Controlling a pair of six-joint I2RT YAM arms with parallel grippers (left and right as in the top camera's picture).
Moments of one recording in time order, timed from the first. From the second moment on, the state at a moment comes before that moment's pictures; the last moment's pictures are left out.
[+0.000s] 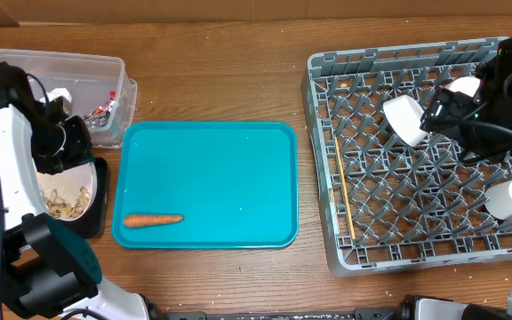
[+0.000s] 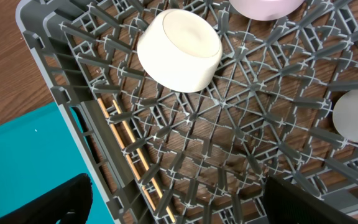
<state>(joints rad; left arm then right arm) 0.46 1.80 1.65 -1.39 0.21 -0.01 -0.12 1.47 1.72 -1.43 -0.08 0.30</state>
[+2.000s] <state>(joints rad) 0.90 1.80 1.59 -1.43 0.98 0.32 -0.12 1.47 1.72 -1.45 -0.07 0.30</state>
